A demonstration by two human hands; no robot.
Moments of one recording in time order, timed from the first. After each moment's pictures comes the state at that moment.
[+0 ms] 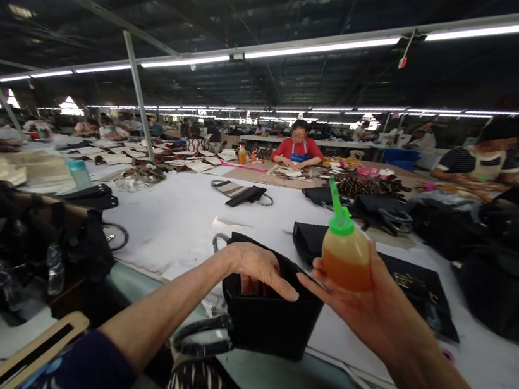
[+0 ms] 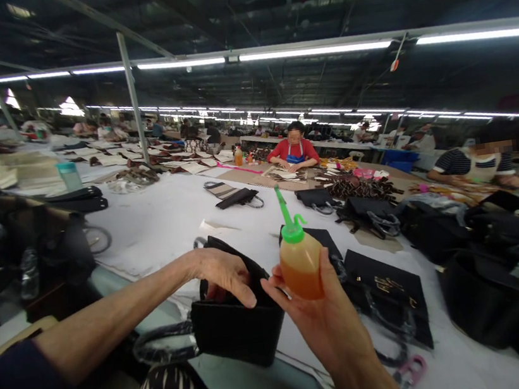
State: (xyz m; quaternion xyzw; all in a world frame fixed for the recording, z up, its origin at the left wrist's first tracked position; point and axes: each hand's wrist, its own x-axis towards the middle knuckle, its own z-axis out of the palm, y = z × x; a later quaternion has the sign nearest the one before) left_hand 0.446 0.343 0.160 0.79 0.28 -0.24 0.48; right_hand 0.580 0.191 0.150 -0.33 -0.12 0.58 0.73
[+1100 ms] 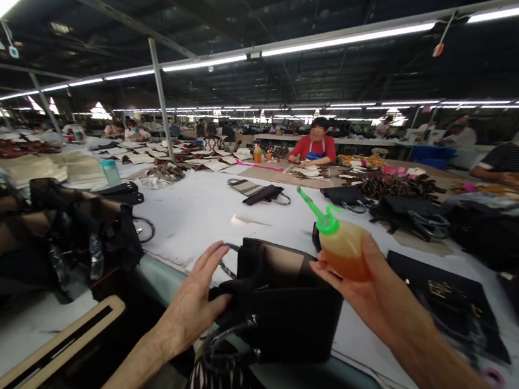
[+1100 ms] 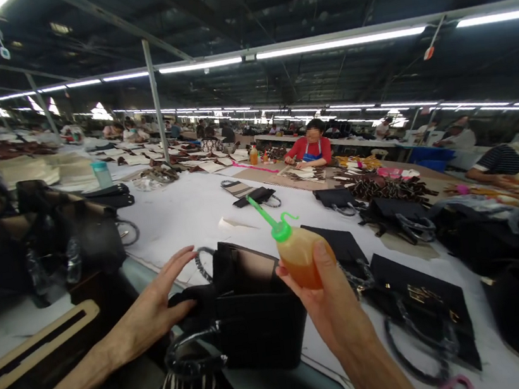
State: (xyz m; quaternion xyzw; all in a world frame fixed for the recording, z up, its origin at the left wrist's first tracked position) left_hand 0.304 0.283 0.107 0.79 0.46 0.30 0.26; right_hand 0.562 0.215 0.144 -0.37 -0.25 0.51 0.73
